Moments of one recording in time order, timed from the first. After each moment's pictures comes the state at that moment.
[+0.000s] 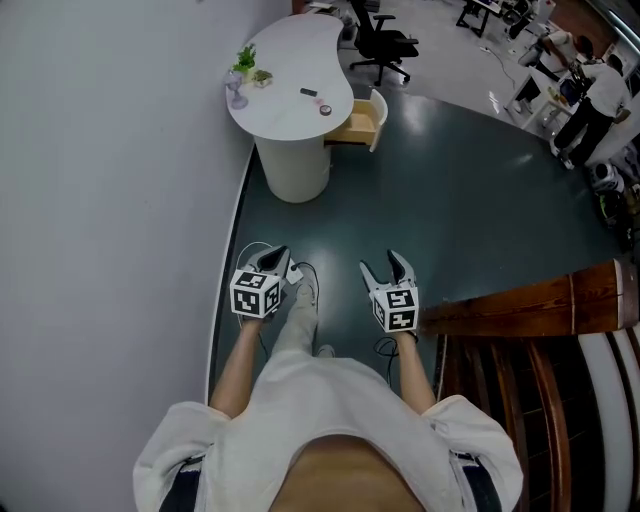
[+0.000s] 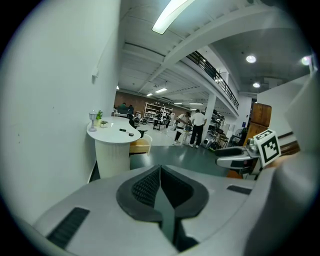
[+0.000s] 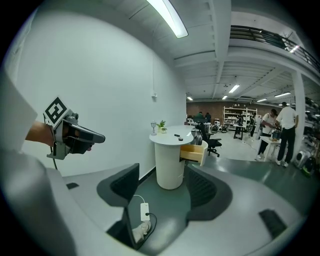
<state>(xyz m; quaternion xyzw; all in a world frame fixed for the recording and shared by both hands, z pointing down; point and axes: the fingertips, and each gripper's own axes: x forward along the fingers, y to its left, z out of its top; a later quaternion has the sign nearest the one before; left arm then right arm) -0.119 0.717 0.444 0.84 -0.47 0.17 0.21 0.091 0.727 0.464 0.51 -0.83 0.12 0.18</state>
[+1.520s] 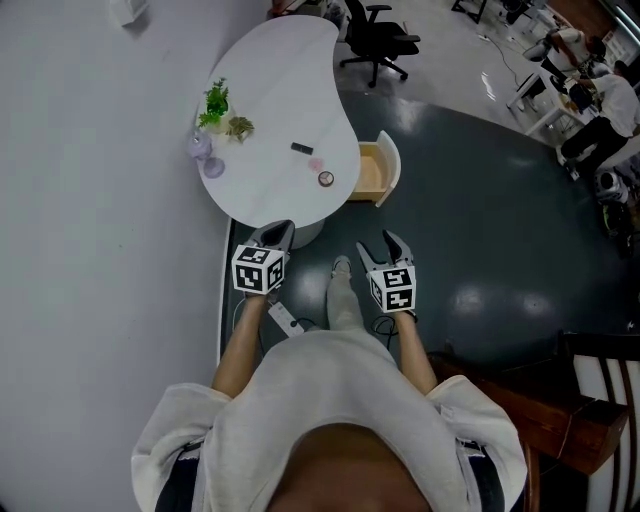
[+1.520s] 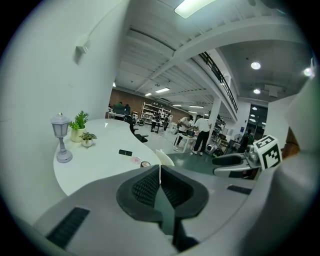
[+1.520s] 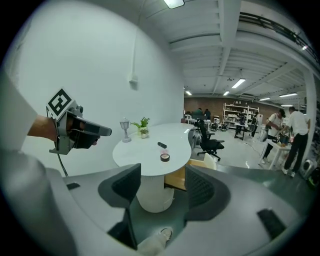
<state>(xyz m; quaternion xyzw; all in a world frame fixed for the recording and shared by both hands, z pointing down) -0.131 0.253 0.460 0.86 -0.44 0.15 0.22 0.055 0.285 0.492 0.52 -0.82 0.13 0.21</state>
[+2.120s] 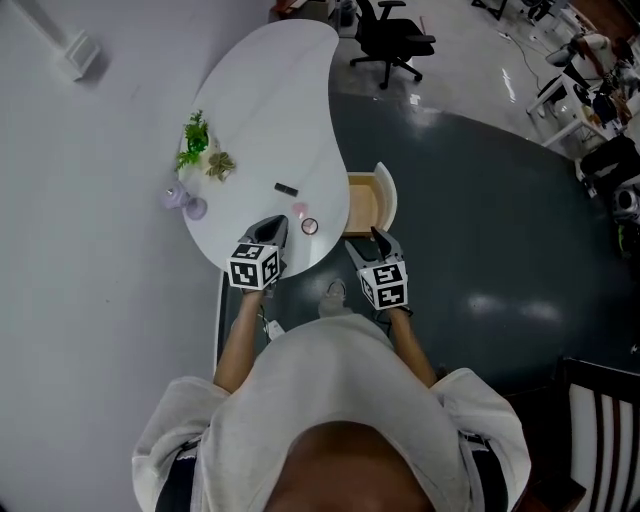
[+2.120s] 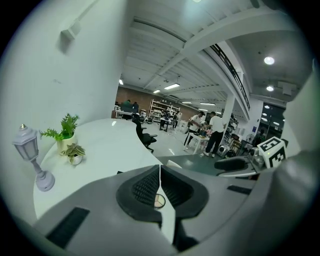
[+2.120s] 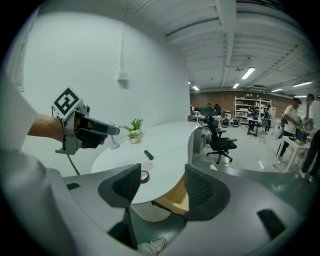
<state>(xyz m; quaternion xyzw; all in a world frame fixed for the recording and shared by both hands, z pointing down) -0.079 0.070 0.467 0.82 -0.48 0.17 0.24 0.093 0.101 0.505 0.46 -0.85 0.16 0.21</state>
